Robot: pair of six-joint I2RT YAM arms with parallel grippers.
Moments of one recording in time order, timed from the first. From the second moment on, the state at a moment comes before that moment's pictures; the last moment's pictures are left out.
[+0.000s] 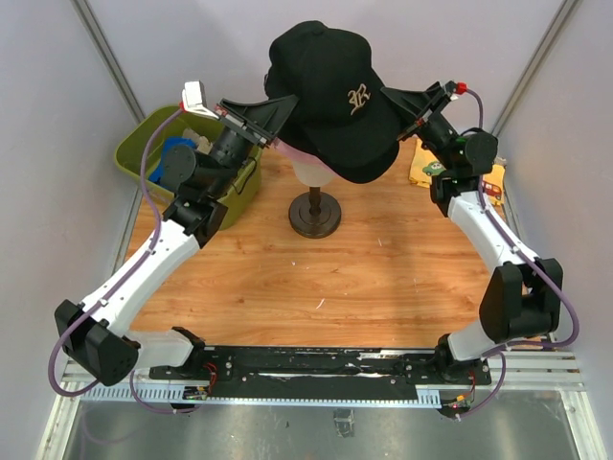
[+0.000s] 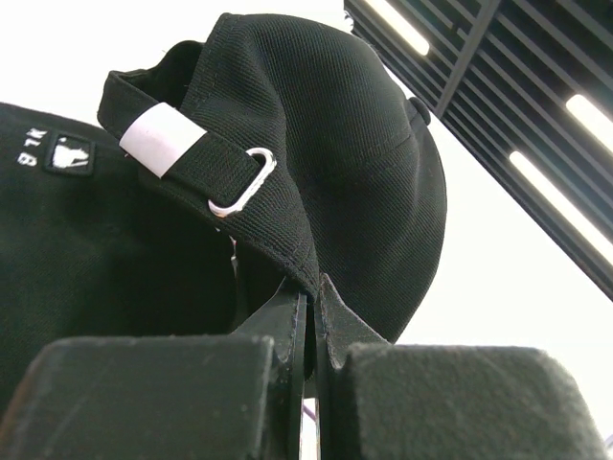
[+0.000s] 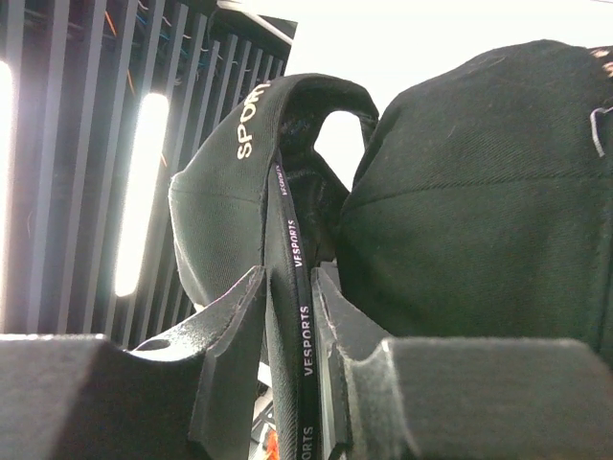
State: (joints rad) left arm -0.54 1.26 1.26 0.58 0.10 -1.15; right arm 0.17 1.50 1.22 0.98 -0.63 2.03
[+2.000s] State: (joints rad) left arm -0.61 1.02 0.99 0.45 -0.17 -1.05; right arm 0.12 1.67 1.32 0.93 -0.70 2.04
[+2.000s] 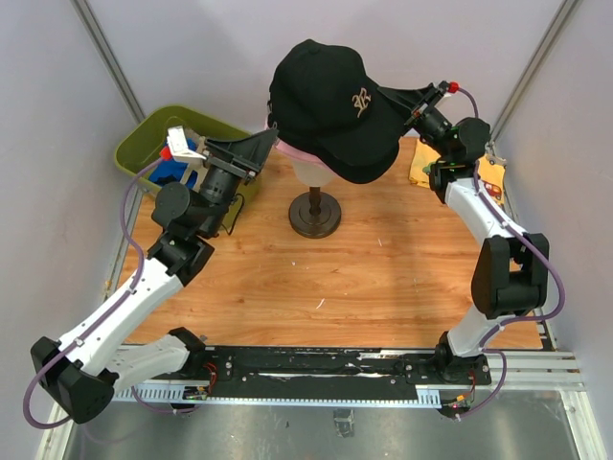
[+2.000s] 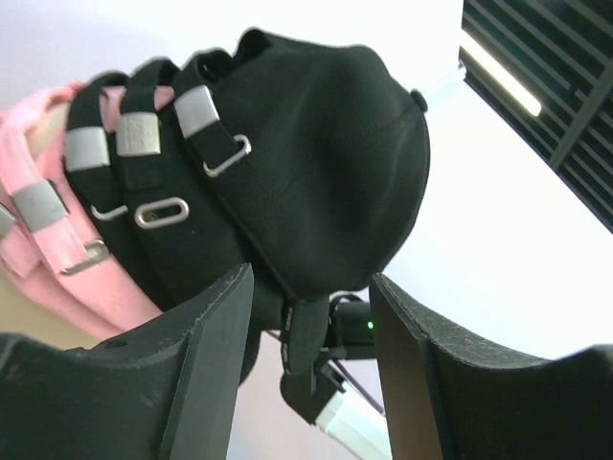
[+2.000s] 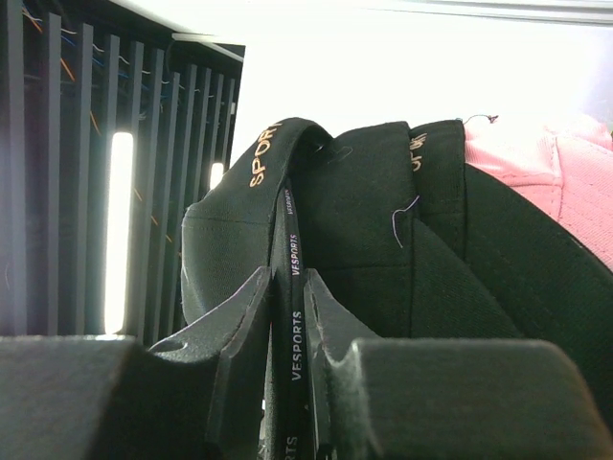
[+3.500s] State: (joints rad) left arm -0.31 1.39 1.57 0.03 0.13 -0.92; right arm 0.10 1.68 1.36 0.84 -0.79 2.04
